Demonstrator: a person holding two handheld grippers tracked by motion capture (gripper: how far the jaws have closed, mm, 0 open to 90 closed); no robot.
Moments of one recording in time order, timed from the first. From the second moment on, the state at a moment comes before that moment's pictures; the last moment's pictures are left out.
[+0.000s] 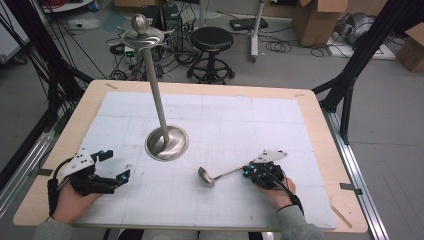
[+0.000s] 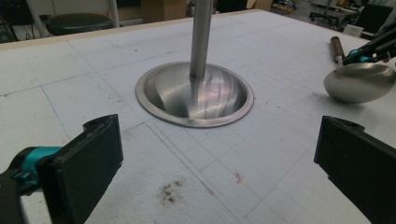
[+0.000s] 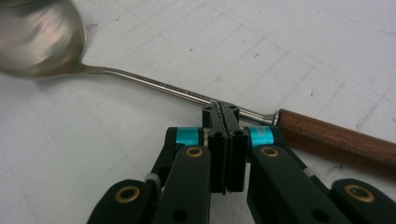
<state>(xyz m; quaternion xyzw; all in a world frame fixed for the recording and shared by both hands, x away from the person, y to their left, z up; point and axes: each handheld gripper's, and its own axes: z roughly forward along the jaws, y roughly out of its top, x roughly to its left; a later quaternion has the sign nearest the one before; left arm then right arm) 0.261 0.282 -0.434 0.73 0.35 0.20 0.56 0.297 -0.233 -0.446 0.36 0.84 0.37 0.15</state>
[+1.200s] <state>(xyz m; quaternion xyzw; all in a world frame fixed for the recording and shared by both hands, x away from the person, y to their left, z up) 0.263 0.281 -0.435 0.73 0.35 0.20 0.55 0.348 -0.194 -0.450 0.35 0.84 0.37 0.19</state>
